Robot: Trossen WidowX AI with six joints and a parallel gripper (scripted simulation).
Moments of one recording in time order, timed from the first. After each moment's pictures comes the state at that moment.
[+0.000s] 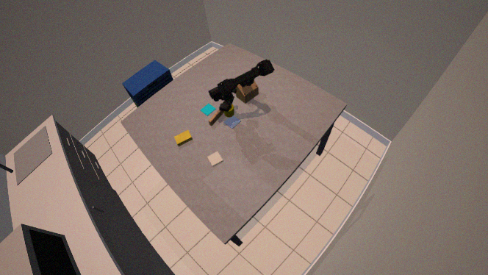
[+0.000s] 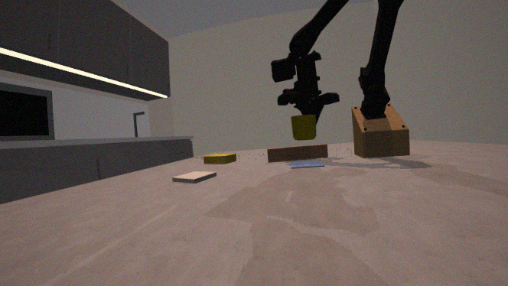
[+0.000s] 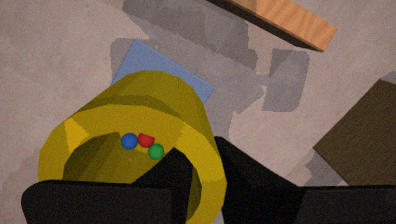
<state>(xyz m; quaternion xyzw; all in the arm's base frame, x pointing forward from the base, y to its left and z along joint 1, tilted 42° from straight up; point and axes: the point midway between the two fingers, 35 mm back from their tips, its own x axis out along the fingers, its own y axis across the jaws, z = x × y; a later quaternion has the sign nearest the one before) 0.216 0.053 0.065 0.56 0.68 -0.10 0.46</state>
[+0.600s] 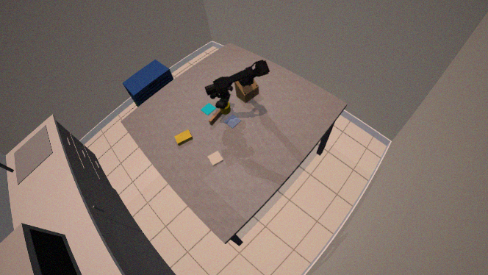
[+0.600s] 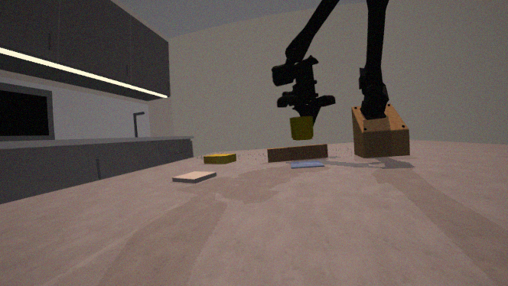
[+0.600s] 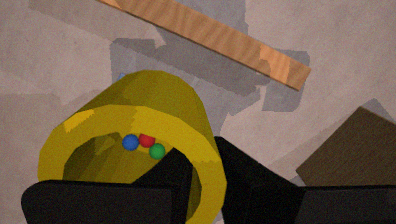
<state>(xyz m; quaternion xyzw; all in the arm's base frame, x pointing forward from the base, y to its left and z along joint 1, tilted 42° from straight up) 0.221 0.028 0.041 0.56 0.68 -0.10 0.46</state>
